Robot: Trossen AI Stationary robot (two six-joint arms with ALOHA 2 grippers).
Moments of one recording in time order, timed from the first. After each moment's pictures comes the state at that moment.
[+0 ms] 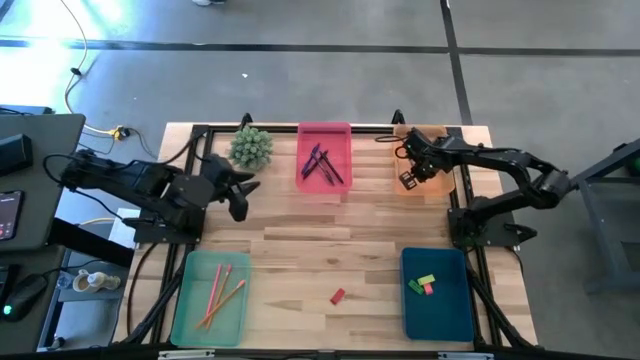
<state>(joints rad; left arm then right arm) -0.15 0.86 0.96 -0.73 -0.70 -0.65 -0.77 1.34 0.67 -0.71 0.16 0.20</state>
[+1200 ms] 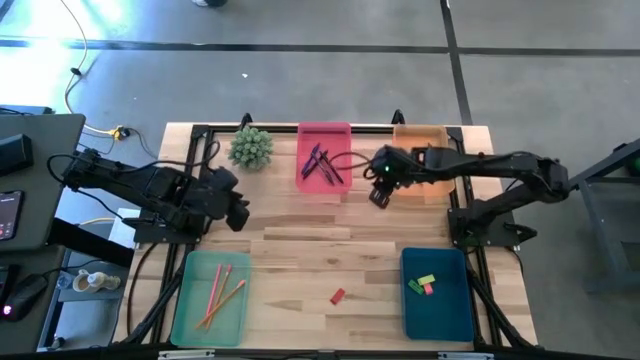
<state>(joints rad) -0.15 0.94 0.96 -1.07 -0.48 -0.98 -0.22 1.33 1.03 -0.74 0.15 0.24</state>
